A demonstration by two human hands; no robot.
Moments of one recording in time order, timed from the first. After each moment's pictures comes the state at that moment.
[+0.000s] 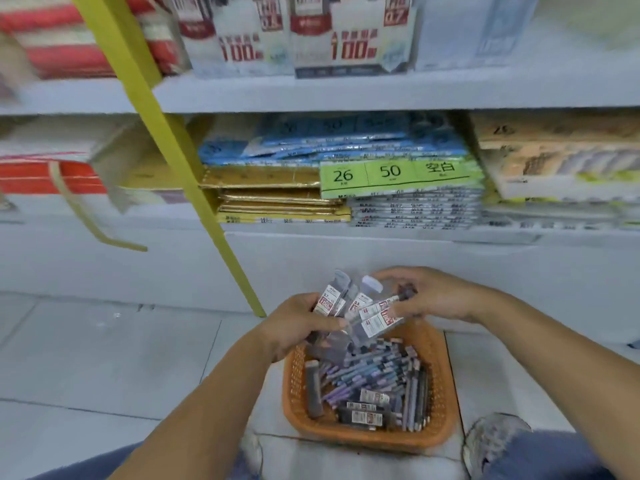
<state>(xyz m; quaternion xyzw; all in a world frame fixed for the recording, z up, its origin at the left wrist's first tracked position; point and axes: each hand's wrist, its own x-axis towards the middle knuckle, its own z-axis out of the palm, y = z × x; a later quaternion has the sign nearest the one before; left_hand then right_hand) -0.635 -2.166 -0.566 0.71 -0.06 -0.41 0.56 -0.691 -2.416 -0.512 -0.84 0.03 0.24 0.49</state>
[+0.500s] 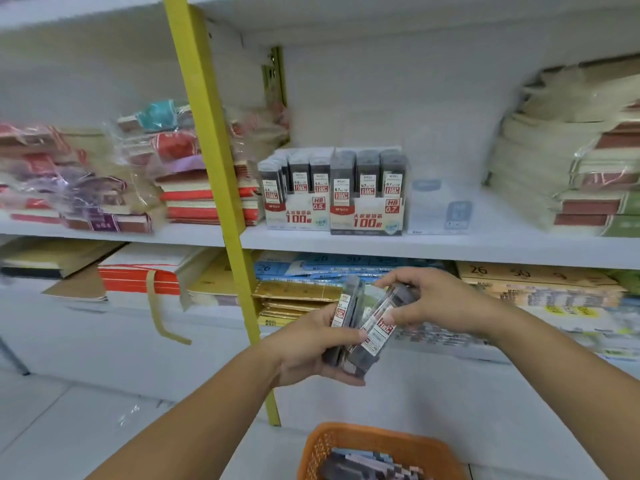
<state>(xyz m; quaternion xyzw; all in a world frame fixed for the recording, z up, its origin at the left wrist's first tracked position) -0.637 -2.167 -0.385 0.63 -0.18 -0.39 0.65 -0.681 -2.393 -0.337 -0.88 -0.06 0.04 0.47</state>
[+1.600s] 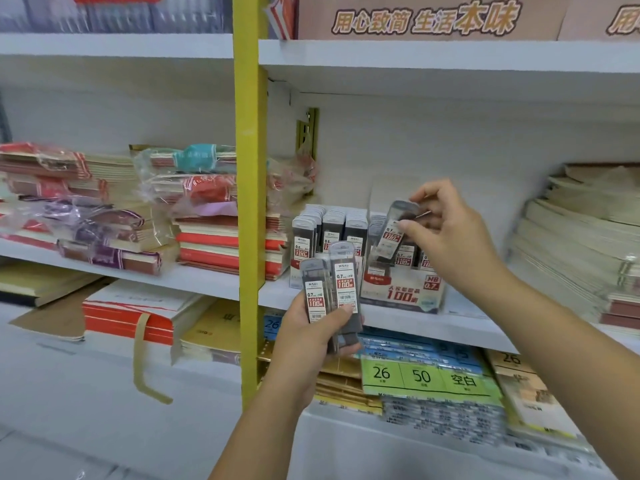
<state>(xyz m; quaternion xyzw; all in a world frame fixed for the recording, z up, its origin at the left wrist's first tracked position) -0.583 -2.161 -0.343 0.53 -0.14 -0.05 0.83 -0.605 -2.345 -0.211 -0.85 -0.12 -0.38 0.35</state>
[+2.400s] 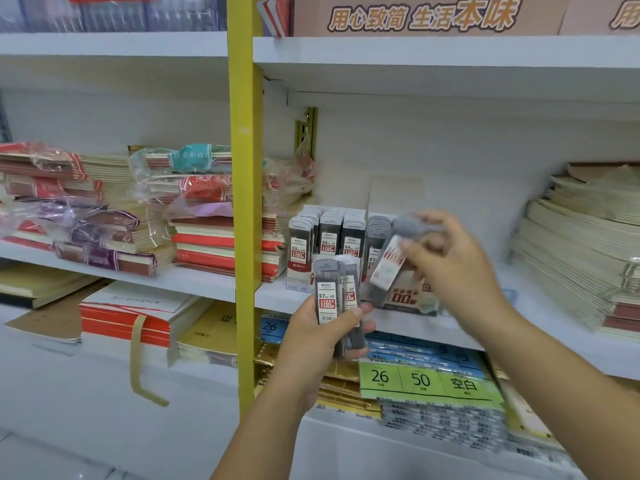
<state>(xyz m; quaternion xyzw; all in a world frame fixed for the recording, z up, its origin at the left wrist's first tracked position) -0.588 -2.171 -0.334 0.56 -0.17 -0.08 0.81 -0.620 -2.339 -0.238 -0.79 -0.09 -0.32 0.51</state>
